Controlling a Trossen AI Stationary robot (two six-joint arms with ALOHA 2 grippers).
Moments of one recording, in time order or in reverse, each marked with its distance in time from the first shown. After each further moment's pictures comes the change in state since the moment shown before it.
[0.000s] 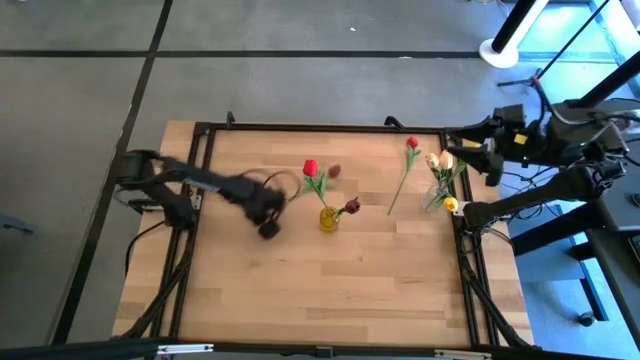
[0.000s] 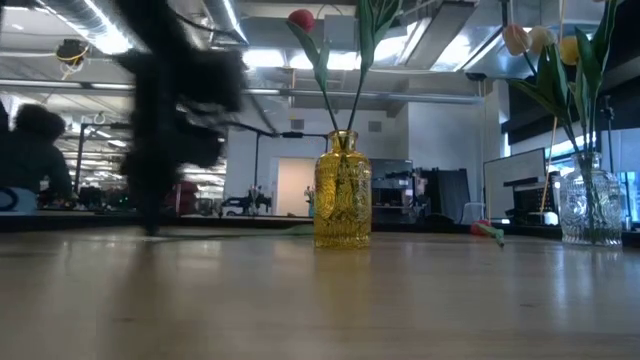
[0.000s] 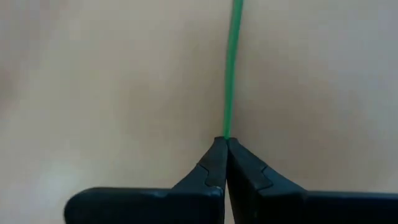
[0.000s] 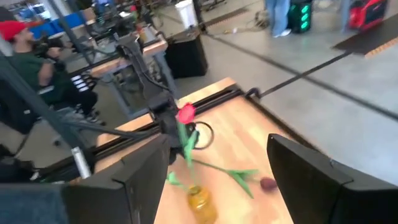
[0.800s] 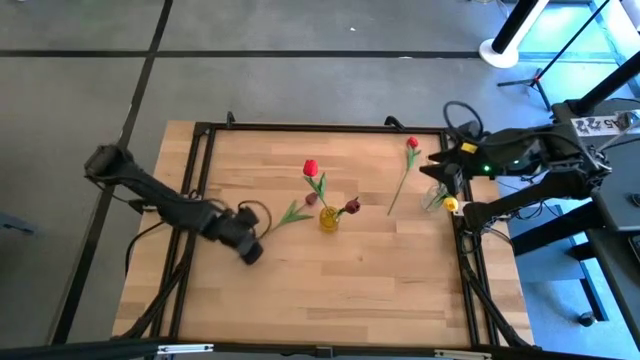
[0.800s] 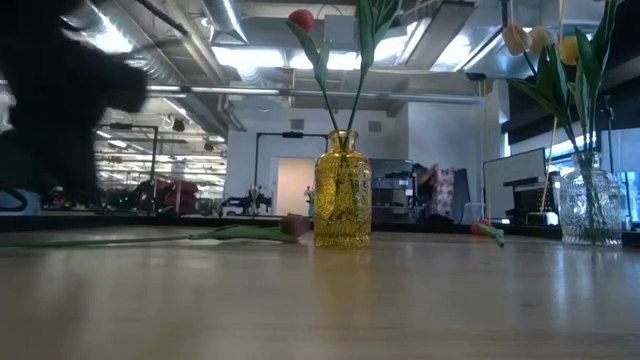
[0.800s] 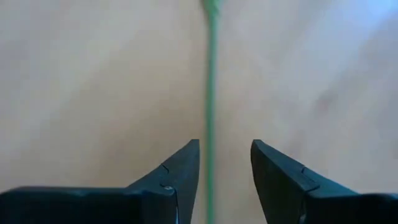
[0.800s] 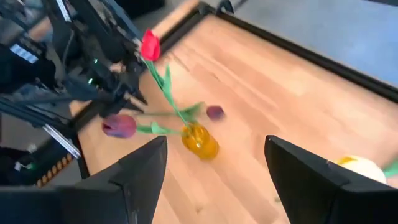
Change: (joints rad) left arm -0.517 -0.367 -0.214 0.128 -0.239 -0.505; right arm 0.000 0.146 0.000 -0.225 -0.043 0.401
